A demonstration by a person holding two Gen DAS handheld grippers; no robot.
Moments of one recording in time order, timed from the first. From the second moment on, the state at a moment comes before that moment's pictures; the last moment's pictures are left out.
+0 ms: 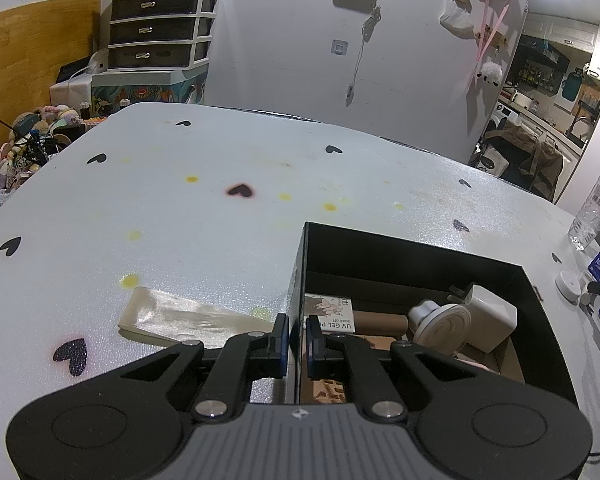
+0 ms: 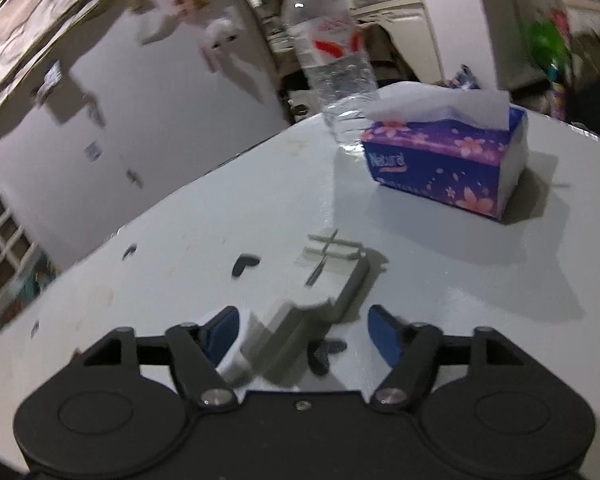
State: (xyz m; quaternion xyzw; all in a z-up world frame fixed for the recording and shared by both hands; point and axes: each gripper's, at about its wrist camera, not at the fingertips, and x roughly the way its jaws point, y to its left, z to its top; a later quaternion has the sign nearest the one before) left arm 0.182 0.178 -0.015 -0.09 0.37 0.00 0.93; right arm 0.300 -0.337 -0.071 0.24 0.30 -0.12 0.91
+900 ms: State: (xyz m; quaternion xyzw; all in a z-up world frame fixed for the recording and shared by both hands) left arm 0.184 0.178 -0.019 -0.09 0.37 0.00 0.92; right arm 0.280 -0.267 -0.021 0.07 0.26 -0.03 0.96
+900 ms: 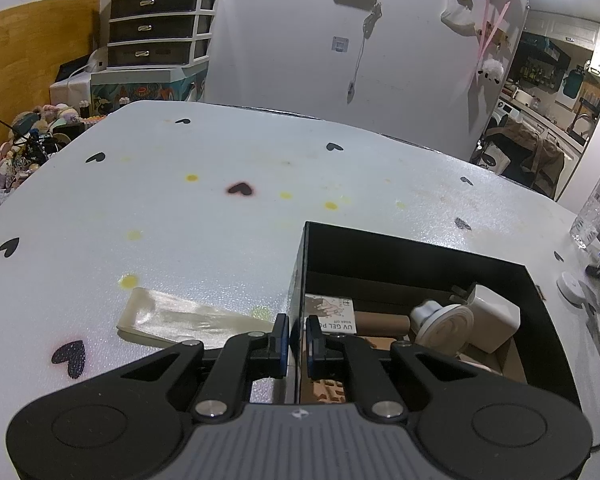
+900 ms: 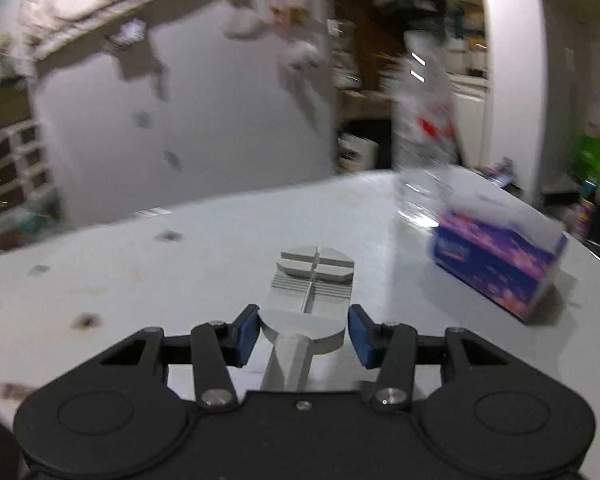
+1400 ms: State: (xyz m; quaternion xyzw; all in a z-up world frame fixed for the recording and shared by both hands) left arm 0.184 0.179 -0.019 -0.09 0.37 0.00 0.92; right arm 0.213 -0.122 0.025 0.08 0.27 0.39 0.88
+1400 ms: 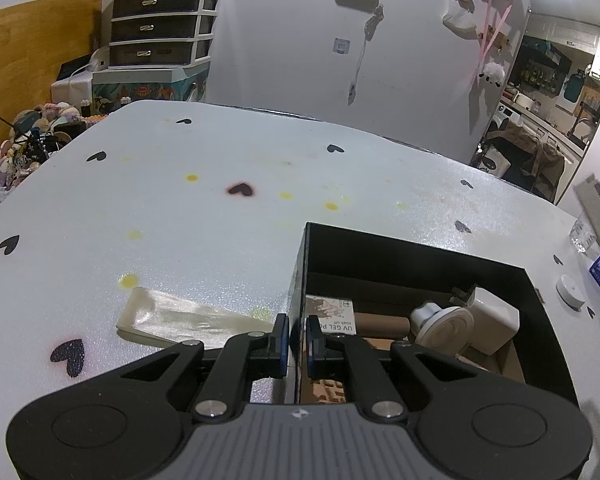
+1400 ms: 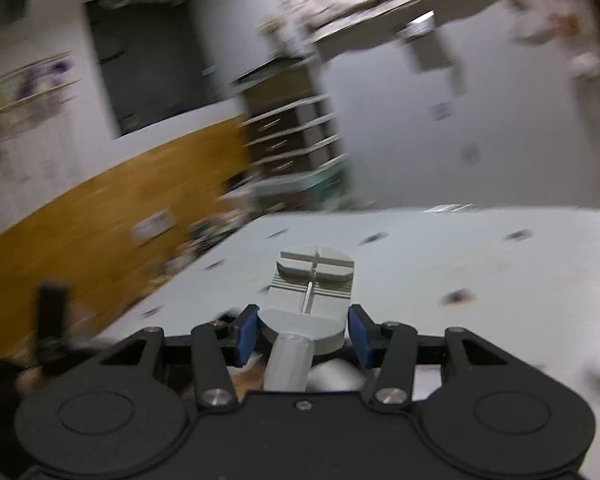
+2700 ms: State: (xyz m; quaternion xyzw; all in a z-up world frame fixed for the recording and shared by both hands) left arm 0.183 0.183 -0.016 -0.10 0.37 0.00 0.92; right arm 0.197 -0.104 0.007 0.04 0.36 0.45 0.82
